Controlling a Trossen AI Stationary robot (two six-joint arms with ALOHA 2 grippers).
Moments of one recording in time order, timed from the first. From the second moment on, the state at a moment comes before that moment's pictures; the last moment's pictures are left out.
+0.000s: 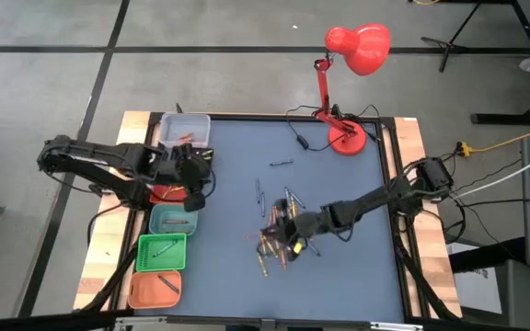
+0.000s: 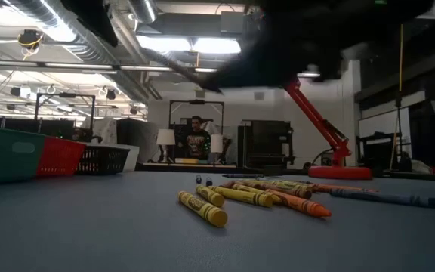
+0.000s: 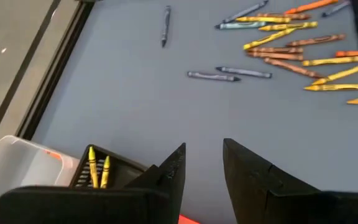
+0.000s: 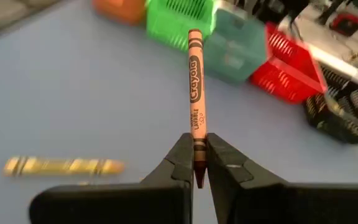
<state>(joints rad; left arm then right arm) -0.14 1.10 1.13 -1.02 -0.38 -0.31 0.31 1.78 0.92 0.43 0.18 -0.28</state>
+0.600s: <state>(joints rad) -0.20 1.07 1.13 -1.01 -0.41 -0.33 0.14 2.24 1.59 0.38 -0.04 -0.30</state>
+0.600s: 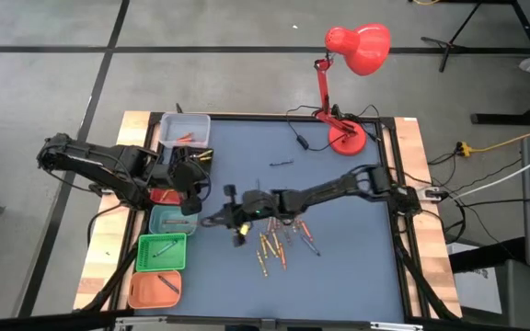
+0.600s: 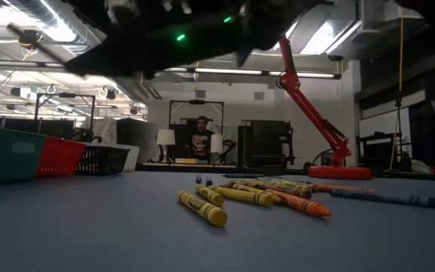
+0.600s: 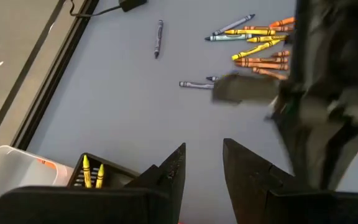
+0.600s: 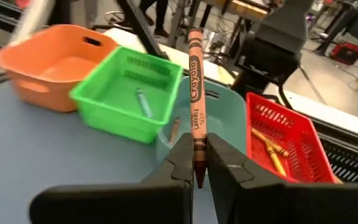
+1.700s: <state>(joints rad) -0.20 1.07 1.13 -1.02 -0.48 -0.33 0.08 2.54 1.87 0.42 -0.05 -0.29</state>
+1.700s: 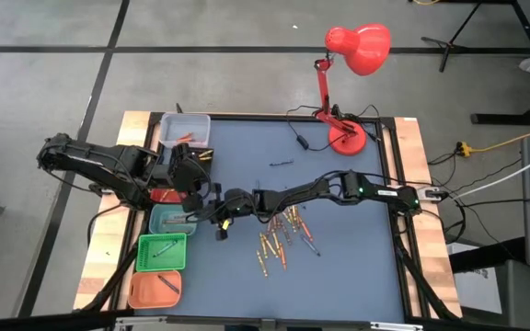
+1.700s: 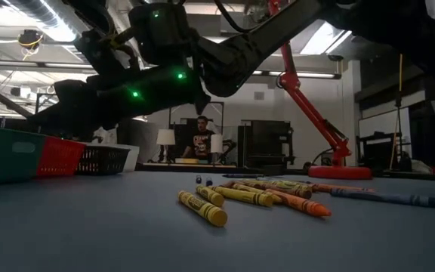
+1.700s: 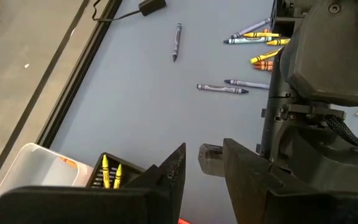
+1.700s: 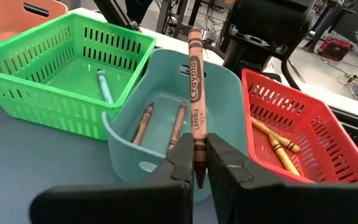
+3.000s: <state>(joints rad) -0.21 1.12 1.13 -0.97 -0.42 -0.38 0.25 2.23 1.87 -0.65 0.12 -0.27</state>
